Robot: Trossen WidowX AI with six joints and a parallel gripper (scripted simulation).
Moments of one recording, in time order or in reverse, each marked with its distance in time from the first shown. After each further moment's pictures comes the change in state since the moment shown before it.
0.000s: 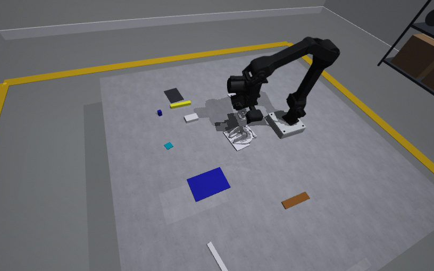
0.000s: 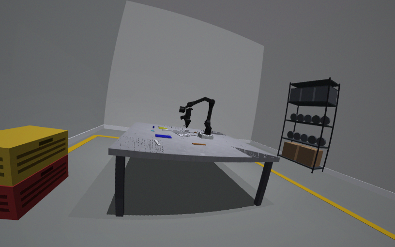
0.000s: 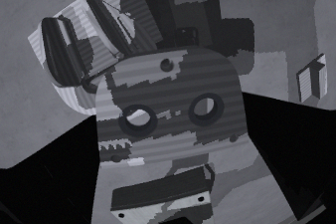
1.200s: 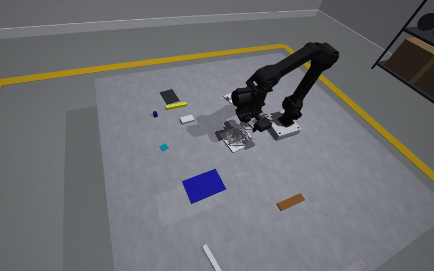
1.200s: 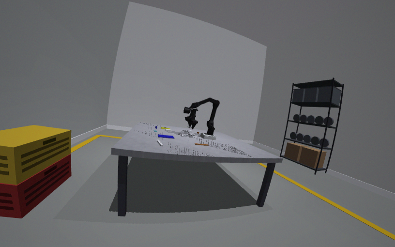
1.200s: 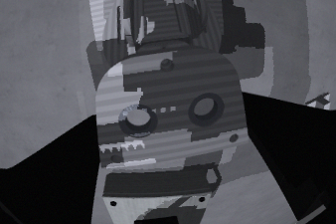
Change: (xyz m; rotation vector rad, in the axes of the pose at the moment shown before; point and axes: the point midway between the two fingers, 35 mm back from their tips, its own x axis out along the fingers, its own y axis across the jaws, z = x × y) arm 0.001 0.047 -0.019 -0.301 -0.004 0.004
